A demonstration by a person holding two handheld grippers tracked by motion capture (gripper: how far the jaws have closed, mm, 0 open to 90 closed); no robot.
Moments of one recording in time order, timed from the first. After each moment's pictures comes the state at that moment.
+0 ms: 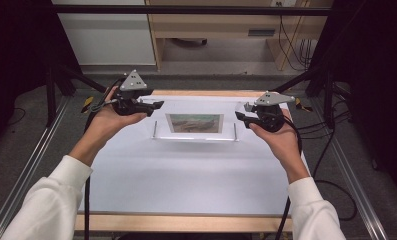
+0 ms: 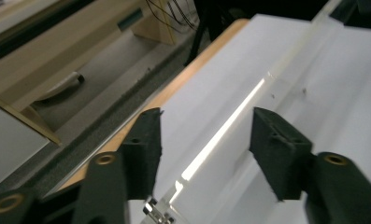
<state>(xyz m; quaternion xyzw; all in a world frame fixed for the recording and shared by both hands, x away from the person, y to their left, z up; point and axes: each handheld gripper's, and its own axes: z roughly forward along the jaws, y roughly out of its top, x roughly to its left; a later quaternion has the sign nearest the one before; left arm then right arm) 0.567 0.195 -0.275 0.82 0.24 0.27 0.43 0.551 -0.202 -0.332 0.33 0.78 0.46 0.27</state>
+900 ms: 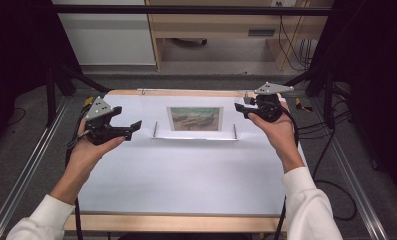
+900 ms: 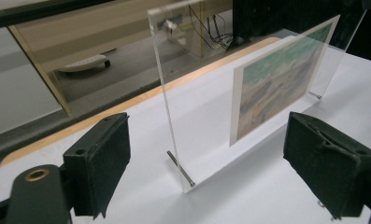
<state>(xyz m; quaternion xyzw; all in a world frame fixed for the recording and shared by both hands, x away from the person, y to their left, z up) 0.515 0.257 -0.330 0.76 0.35 0.27 0.47 0.580 -0.204 -0.330 0.36 0.77 0.47 0.25</state>
